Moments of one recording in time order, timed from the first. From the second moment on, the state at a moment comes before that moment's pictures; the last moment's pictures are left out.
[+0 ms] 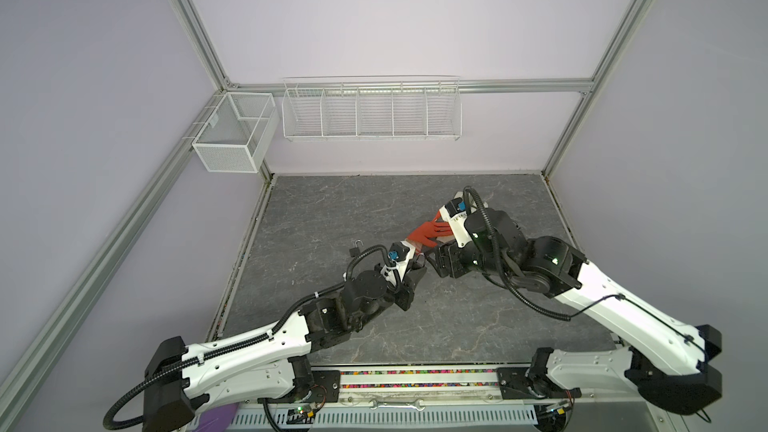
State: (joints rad) left arm -1.19 0.99 0.70 0.03 -0.31 -0.21; right arm 0.98 1.24 1.44 -0.92 0.13 0.47
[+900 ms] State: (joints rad) left arm -1.21 1.00 0.70 0.07 -0.31 -0.18; right arm 1.01 1.42 1.58 -1.07 0.29 0.46
